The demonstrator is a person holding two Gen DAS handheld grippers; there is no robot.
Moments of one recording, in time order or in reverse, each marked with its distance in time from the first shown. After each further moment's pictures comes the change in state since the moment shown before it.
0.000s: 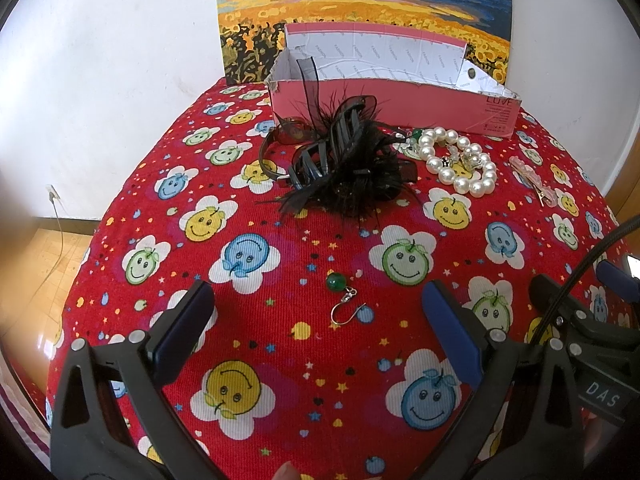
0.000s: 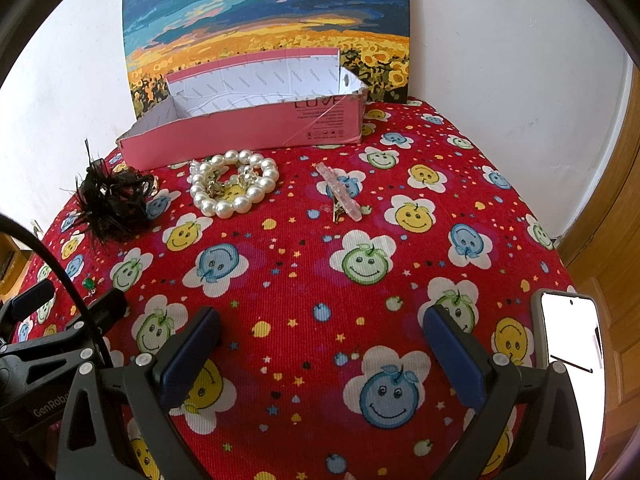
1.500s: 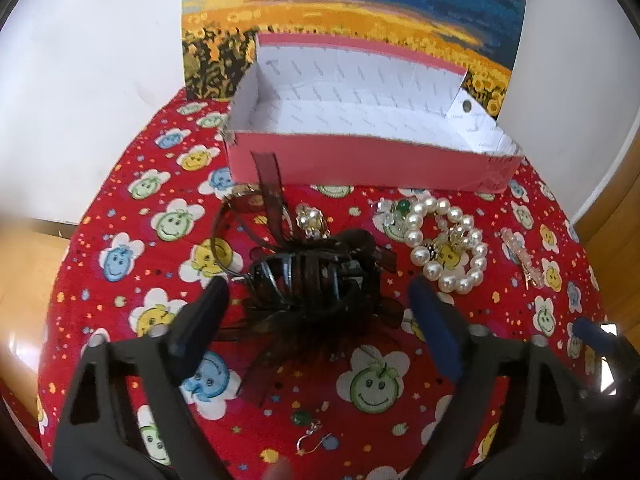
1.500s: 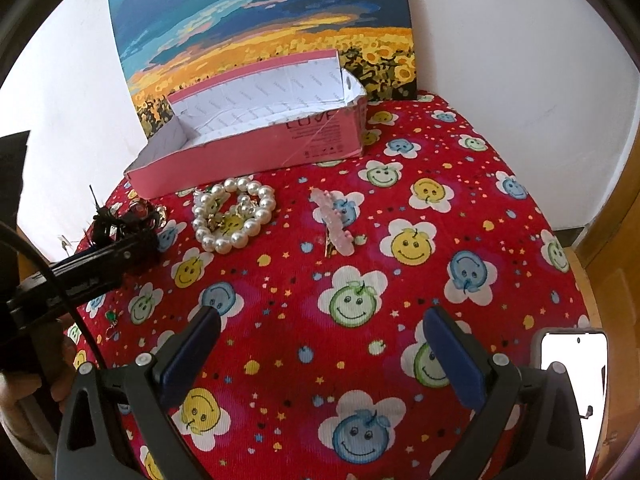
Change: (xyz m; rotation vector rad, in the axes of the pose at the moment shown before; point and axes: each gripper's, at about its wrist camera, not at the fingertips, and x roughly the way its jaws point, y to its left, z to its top) left arm 0.036 -0.001 0.064 -0.038 0.052 -0.138; right arm 0.005 -0.027 0.030 0.049 0.042 0.131
